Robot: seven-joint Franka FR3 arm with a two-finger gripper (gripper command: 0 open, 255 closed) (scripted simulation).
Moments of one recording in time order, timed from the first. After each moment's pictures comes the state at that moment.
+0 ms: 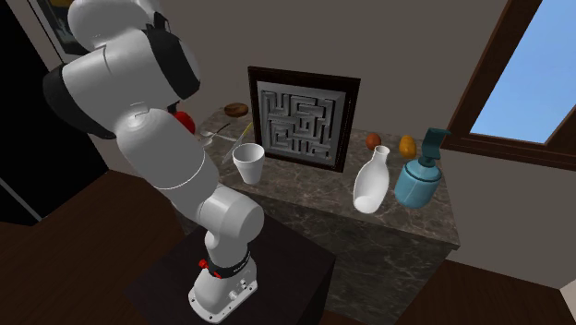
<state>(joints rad) 0.09 -0.31 0.89 -1.97 0.30 1.67 0.88</state>
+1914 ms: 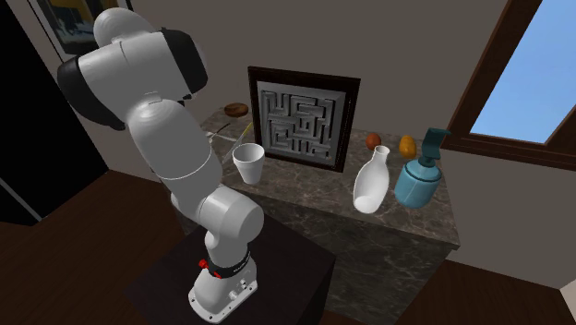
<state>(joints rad) 0.08 -0.22 1.00 -2.23 0.28 2.01 0.90</state>
